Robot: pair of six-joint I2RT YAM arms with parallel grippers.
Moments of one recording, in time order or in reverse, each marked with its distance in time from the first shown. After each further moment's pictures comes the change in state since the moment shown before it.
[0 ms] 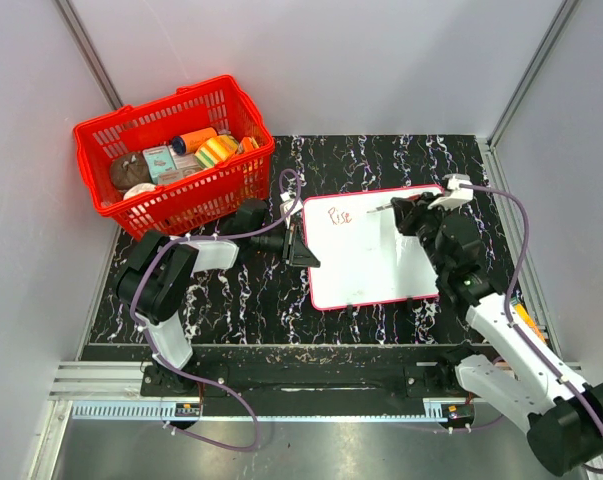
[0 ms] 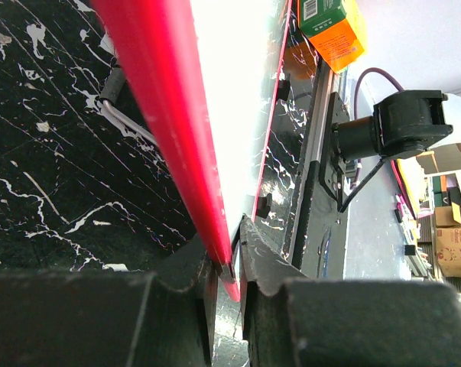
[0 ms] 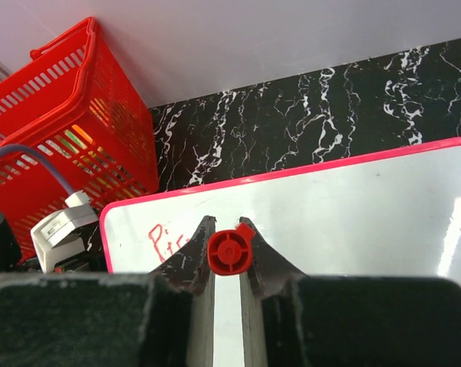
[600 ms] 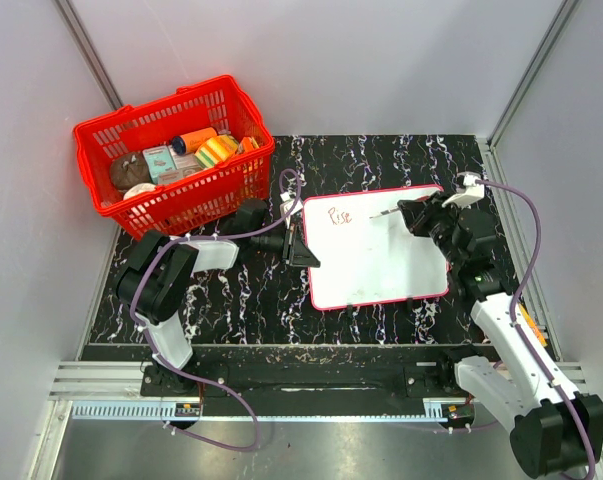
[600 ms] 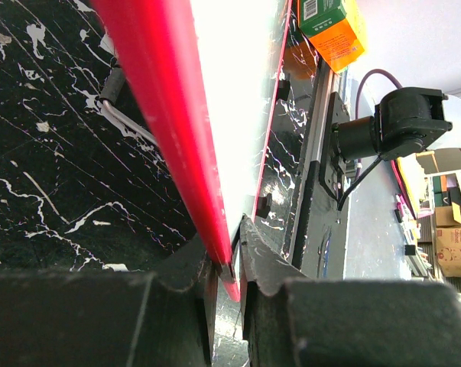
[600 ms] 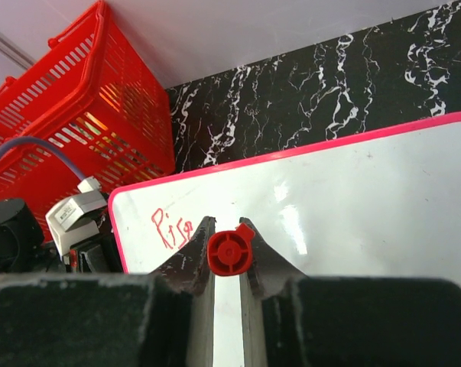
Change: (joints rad) left arm 0.000 -0.001 0.000 -0.001 0.000 0.001; right arm -0.234 -0.004 0.000 -0.053 -0.315 0.108
